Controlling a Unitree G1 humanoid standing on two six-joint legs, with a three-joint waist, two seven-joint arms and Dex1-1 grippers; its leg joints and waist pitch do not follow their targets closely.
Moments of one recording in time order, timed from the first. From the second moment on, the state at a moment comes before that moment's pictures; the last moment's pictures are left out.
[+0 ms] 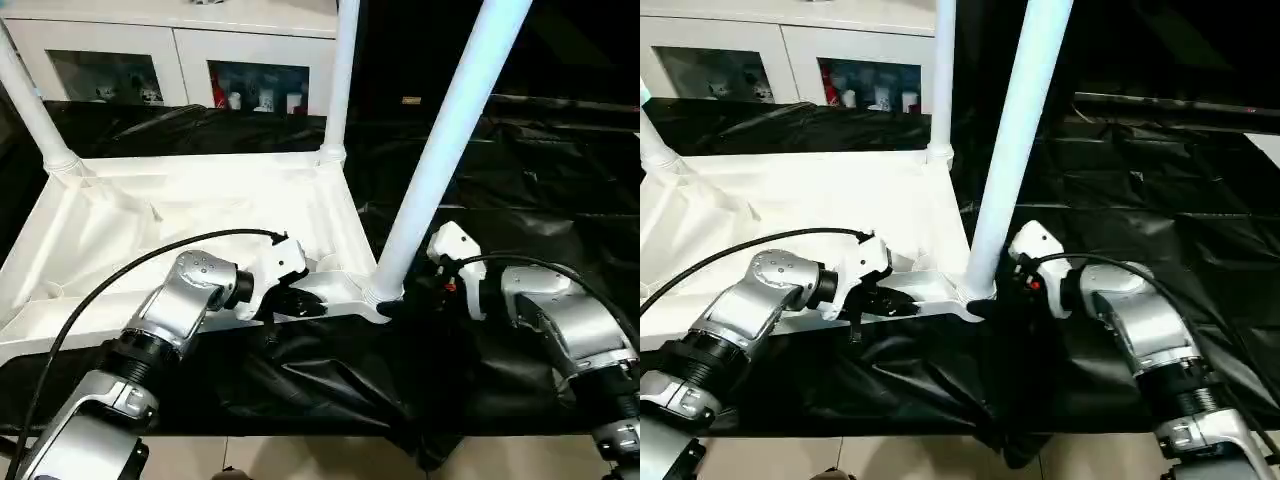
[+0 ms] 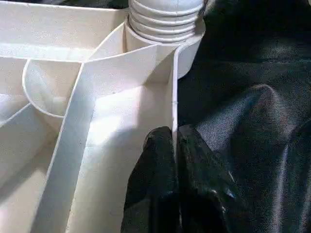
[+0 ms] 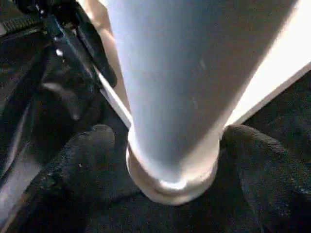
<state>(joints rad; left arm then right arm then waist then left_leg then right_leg) -0.60 0.37 -0.32 0.50 -0.01 0.25 -1.19 -0.46 -0.49 0.20 0.28 0.19 0.39 1.04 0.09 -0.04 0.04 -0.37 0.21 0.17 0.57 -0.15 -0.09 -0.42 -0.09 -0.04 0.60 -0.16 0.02</state>
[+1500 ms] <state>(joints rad) -0.75 0.08 -0.28 0.77 0.11 0.30 -0.68 -0.62 -0.07 0.01 0.67 0.07 0.26 0.21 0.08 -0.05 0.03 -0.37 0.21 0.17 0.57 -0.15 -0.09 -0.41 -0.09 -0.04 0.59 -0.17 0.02</state>
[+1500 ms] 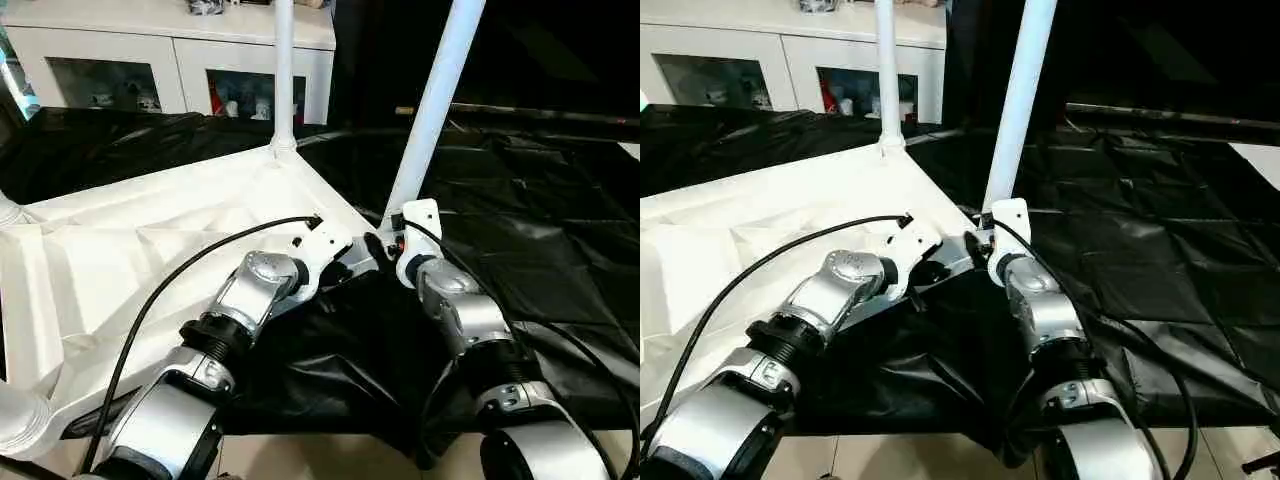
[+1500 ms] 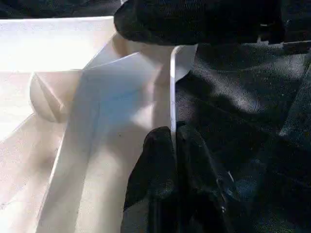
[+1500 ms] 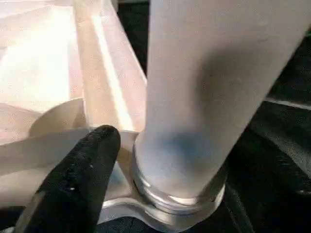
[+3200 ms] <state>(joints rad) -0.56 0.33 -0.31 0.47 0.02 0.25 -1.14 -0.44 -0.44 0.18 0.32 0.16 0.35 0.96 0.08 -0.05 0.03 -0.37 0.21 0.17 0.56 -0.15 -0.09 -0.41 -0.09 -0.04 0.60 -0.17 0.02</state>
